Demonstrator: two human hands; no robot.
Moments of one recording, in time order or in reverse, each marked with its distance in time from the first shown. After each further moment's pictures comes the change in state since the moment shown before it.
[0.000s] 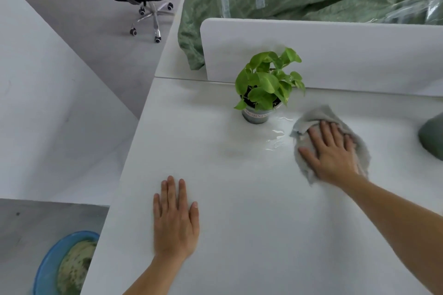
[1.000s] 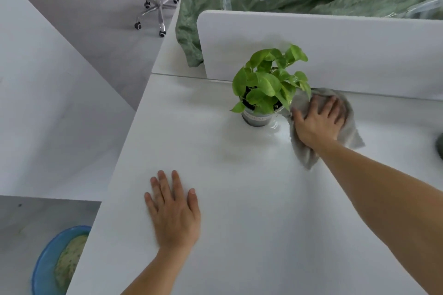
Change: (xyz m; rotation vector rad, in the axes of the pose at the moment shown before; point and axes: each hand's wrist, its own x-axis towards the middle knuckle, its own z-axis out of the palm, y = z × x) left_hand 0.031 0.033 0.008 -0.003 0.014 -0.245; right_hand 0.099 -0.044 -0.015 0.223 0.045 0.269
